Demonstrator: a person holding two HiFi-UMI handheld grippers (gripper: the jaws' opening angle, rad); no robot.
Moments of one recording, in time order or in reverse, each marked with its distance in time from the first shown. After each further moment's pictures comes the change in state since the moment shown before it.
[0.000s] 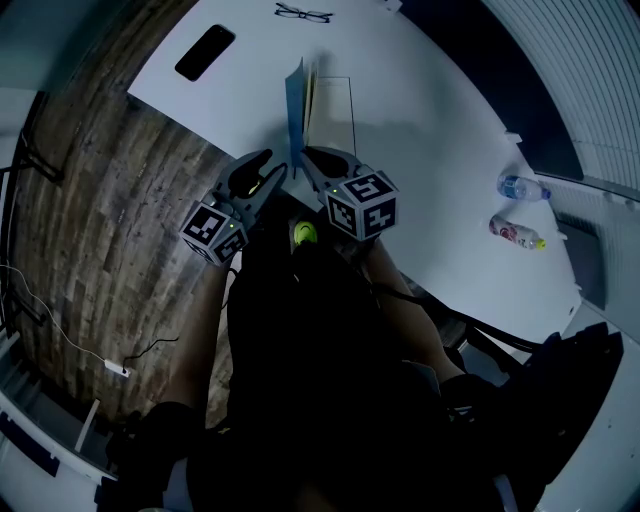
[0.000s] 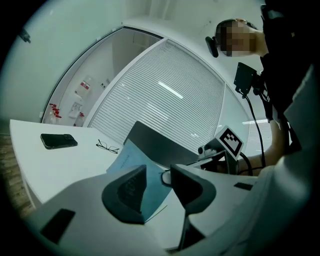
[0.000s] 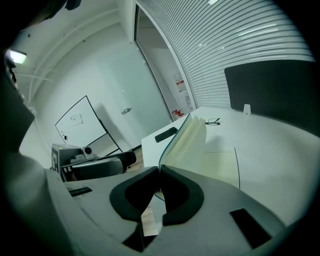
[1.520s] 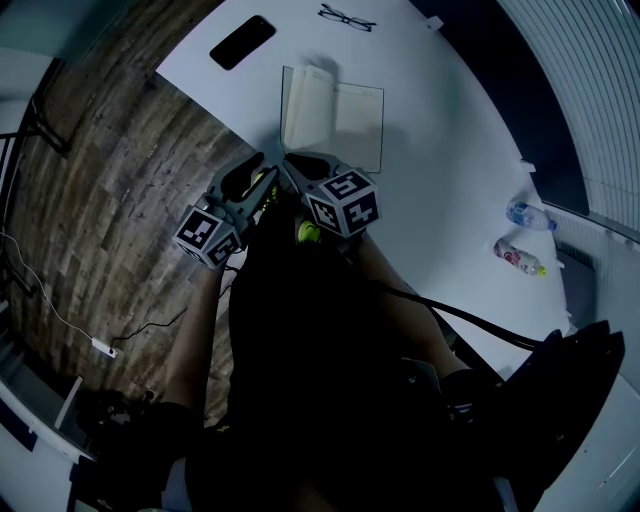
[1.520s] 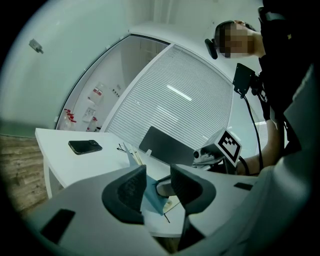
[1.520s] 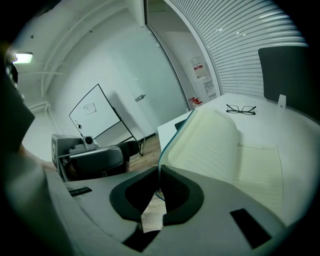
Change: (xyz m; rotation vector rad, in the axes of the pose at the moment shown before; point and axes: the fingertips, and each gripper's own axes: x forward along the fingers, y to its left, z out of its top) left arm -0.057 0.046 0.002 -0.022 -0.030 0.111; right arm 0.071 0.059 -0.019 -0.083 0.144 0.159
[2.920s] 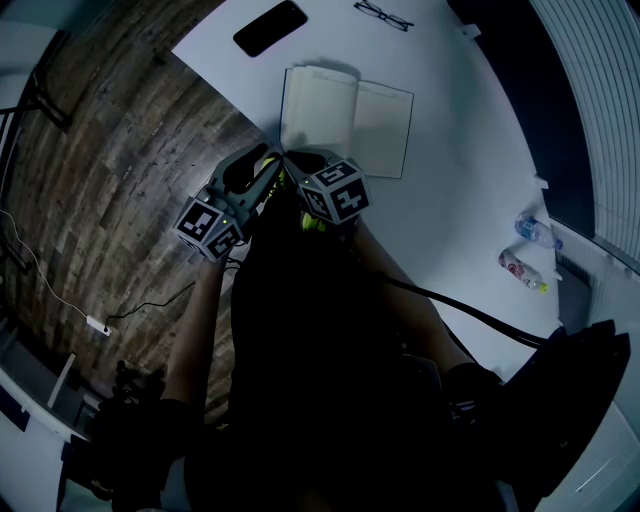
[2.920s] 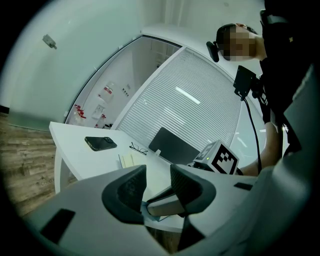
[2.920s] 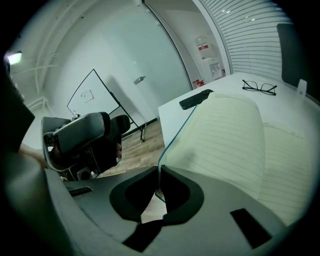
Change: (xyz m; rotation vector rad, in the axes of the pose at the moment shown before) left arm -0.016 0.046 -0.001 -0.099 -0.013 0.048; right arm 0.073 0.001 -0.037 0.001 0.189 0.027
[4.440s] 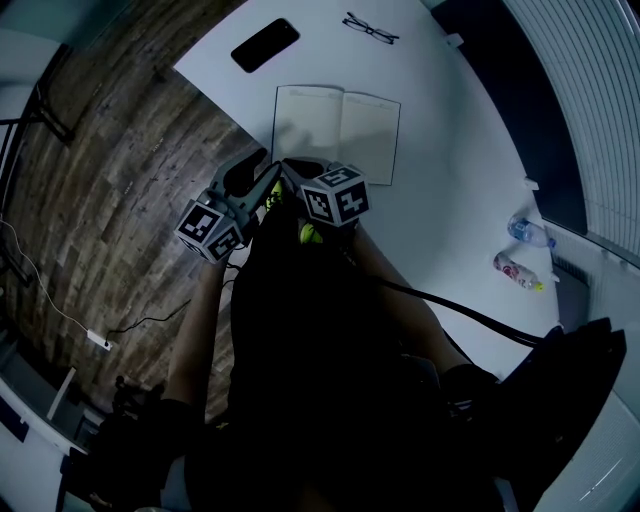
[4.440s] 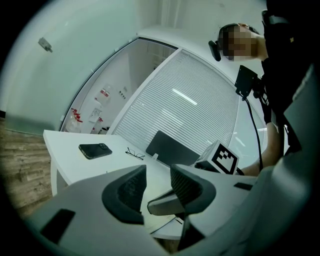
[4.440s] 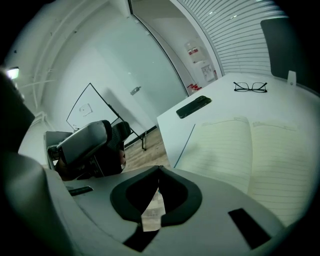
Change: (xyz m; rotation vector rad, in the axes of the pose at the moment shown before) left arm 0.005 -0.009 0.016 0.038 -0.021 -0.016; right arm -0.018 0.004 0.019 0.109 -0.084 0.023
